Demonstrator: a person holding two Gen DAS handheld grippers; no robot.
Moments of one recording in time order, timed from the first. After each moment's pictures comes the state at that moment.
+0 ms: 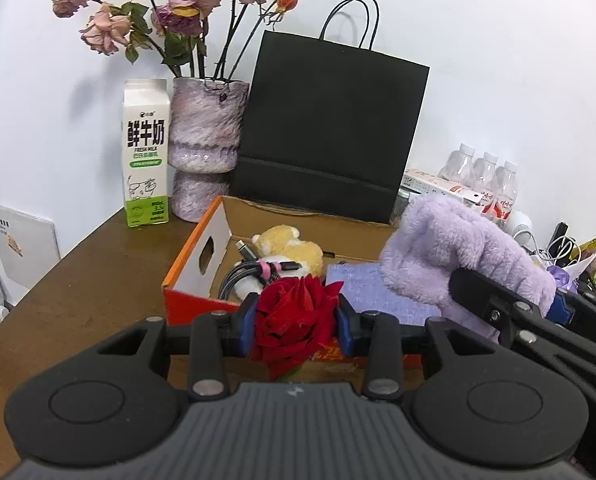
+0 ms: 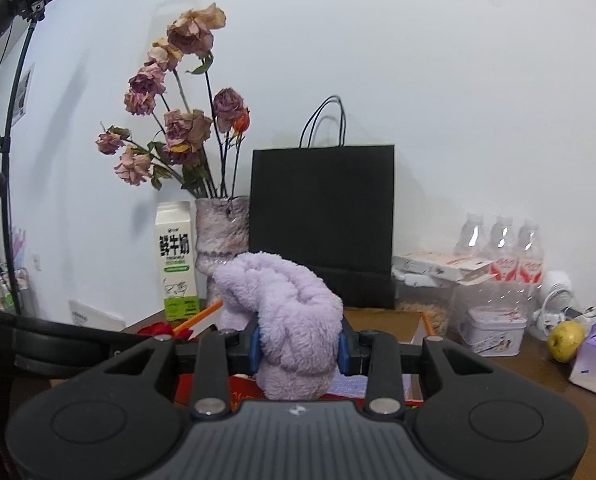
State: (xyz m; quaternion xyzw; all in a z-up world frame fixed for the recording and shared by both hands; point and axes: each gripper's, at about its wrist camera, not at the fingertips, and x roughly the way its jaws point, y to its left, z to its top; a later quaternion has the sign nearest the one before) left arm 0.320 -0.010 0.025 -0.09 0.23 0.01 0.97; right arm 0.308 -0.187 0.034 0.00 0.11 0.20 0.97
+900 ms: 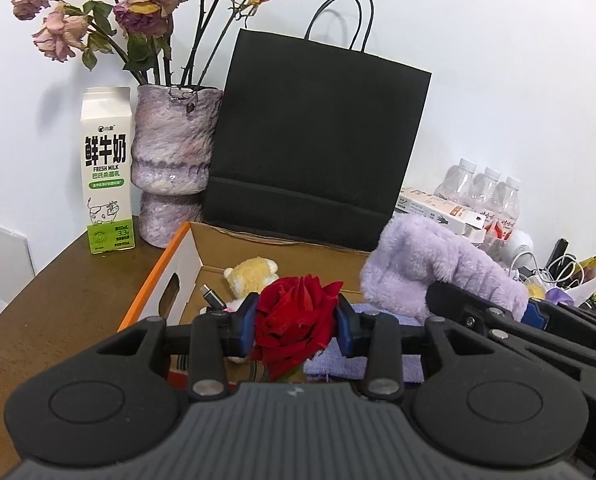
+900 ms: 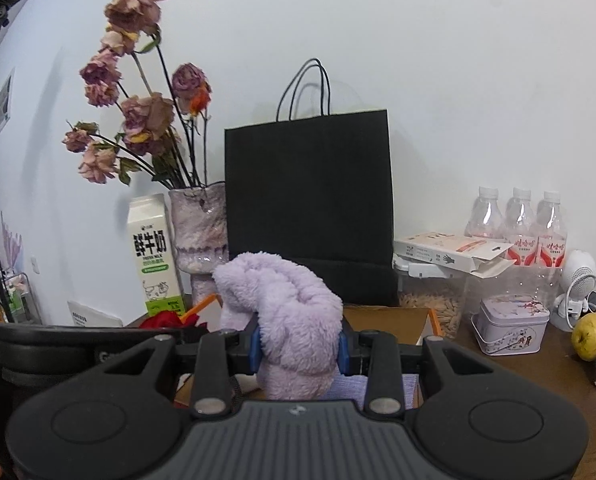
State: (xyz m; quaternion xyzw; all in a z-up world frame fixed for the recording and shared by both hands) left arm 0.388 -0.017 0.030 -0.09 0.23 -0.01 0.97; right arm 0.392 -0.192 0.036 0.01 0.15 0.19 0.97
